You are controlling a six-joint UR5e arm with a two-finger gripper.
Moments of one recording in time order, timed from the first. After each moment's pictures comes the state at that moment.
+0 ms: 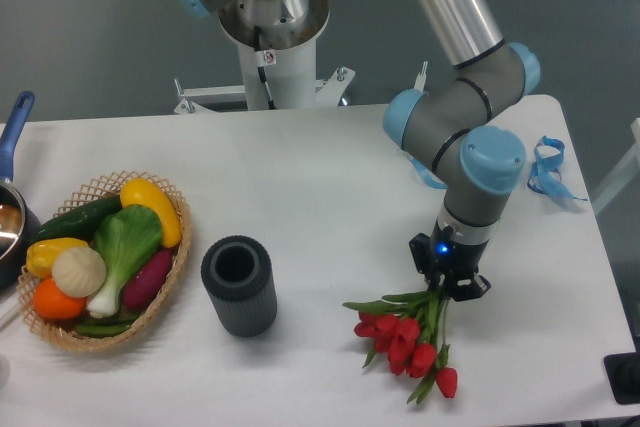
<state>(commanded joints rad) 2.68 -2.08 -1.58 -0.80 1.31 1.45</state>
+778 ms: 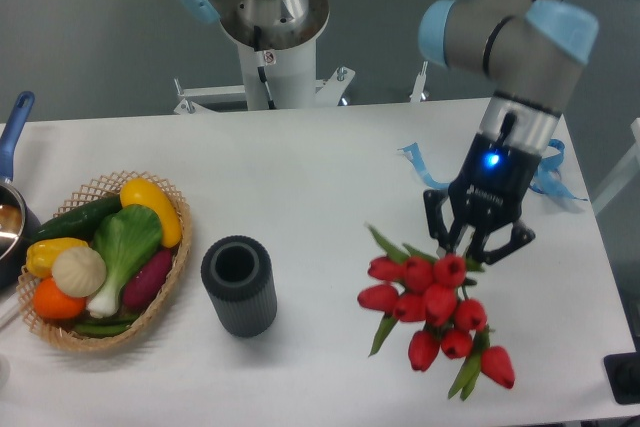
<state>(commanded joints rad) 2.83 -1.88 -1.57 -0.81 0.56 1.19</state>
